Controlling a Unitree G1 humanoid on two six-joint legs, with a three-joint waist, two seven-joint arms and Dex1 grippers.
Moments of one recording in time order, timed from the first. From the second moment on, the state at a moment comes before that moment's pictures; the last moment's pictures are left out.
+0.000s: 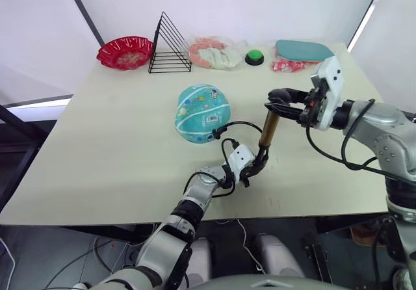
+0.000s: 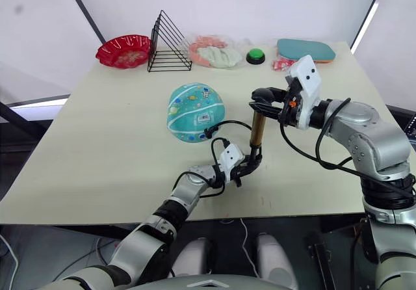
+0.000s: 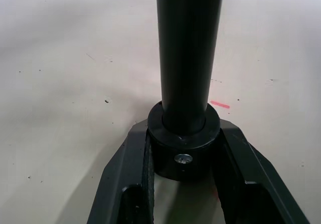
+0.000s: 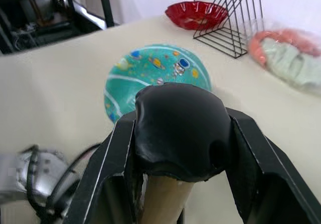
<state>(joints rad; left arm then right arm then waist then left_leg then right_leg) -0.51 0.04 -0.28 0.81 0.07 -0.19 -0.69 -0.56 -0.57 0.06 -0.24 0.54 0.74 0.72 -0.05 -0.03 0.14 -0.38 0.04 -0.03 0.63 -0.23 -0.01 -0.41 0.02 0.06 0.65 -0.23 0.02</state>
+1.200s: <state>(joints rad) -0.54 0.02 -0.27 0.82 0.06 -0.21 -0.71 -0.82 -0.63 -0.05 -0.22 0.64 0.96 0.73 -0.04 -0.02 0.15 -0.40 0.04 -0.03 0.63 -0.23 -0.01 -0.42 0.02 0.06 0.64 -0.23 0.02</state>
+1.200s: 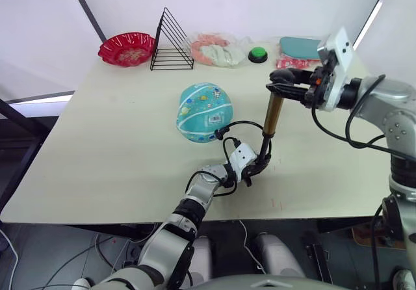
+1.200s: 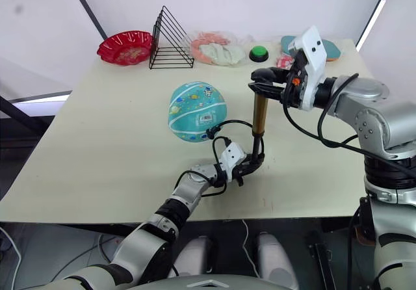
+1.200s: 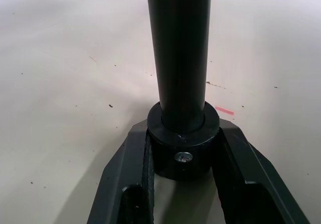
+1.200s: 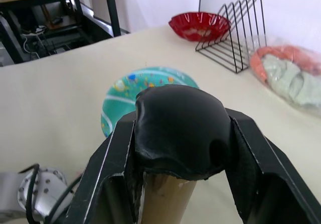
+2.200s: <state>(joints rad) -0.51 0.04 -0.25 0.84 0.08 -0.19 -0.69 -0.42 -0.42 0.15 -0.10 0.36 0.47 0.74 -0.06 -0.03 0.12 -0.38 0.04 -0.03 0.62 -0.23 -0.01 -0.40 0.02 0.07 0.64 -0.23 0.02</state>
